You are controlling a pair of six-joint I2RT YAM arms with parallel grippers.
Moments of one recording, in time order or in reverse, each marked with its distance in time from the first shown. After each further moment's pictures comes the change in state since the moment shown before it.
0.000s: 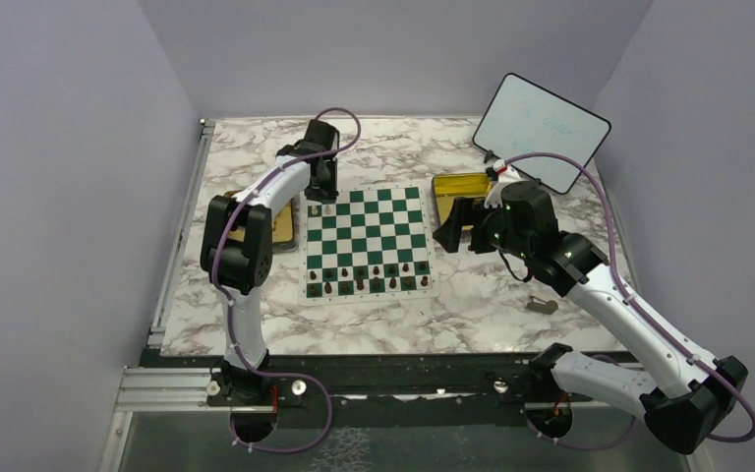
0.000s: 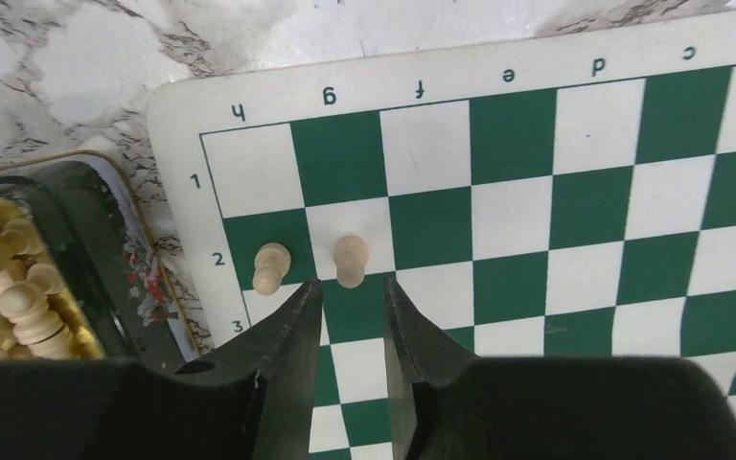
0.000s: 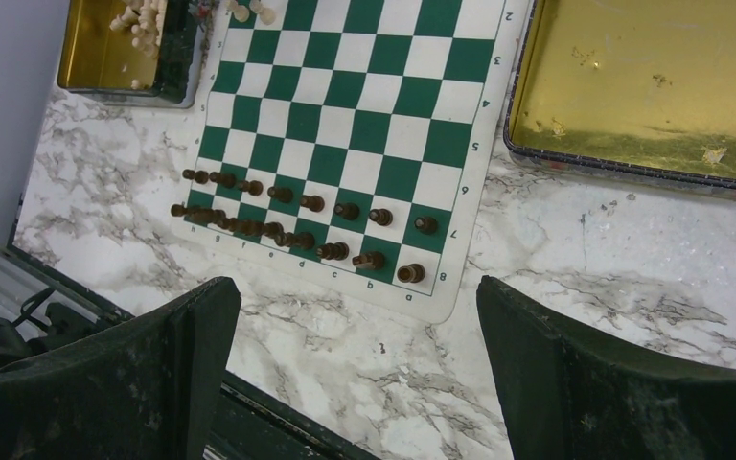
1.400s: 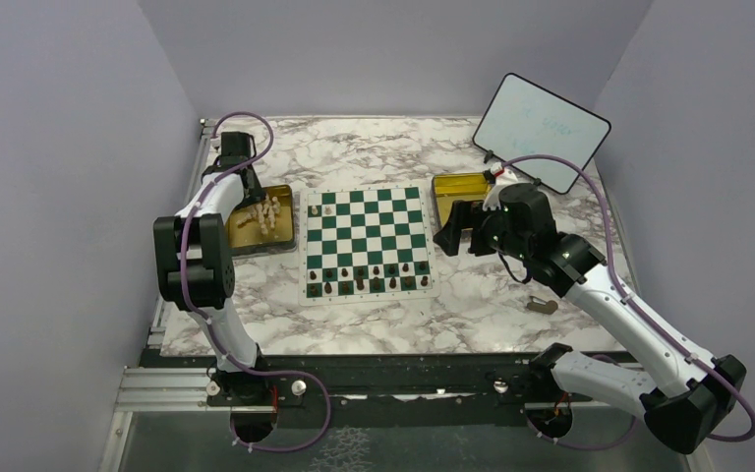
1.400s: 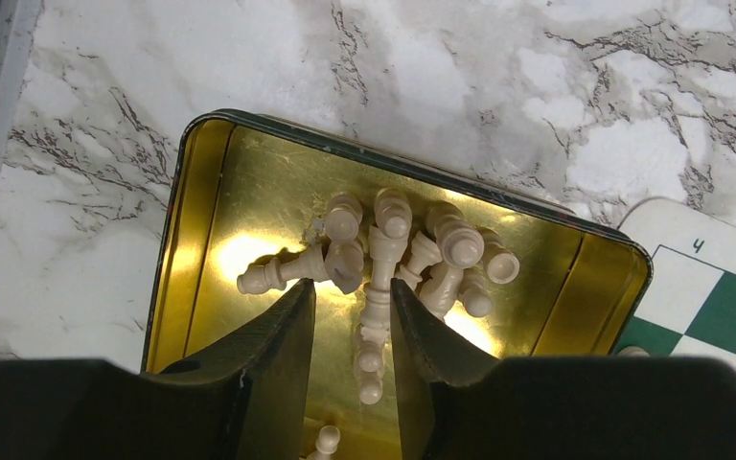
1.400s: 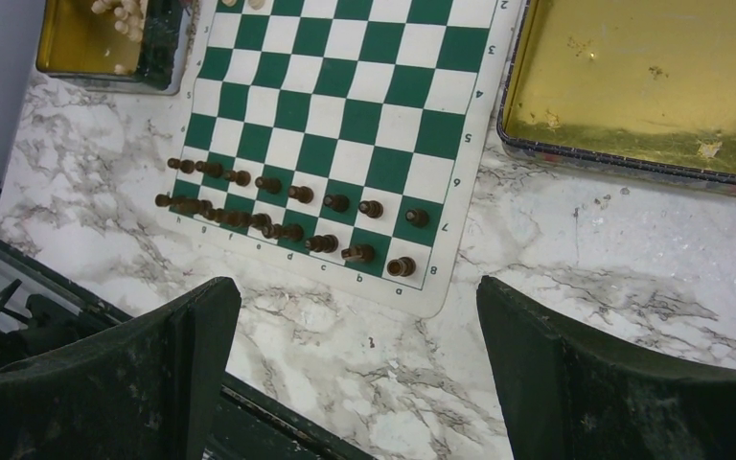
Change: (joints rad) left arm 0.373 -0.201 -0.277 0.188 -0.138 -0.067; right arm 0.000 0.000 -0.018 -0.001 -0.008 -0.019
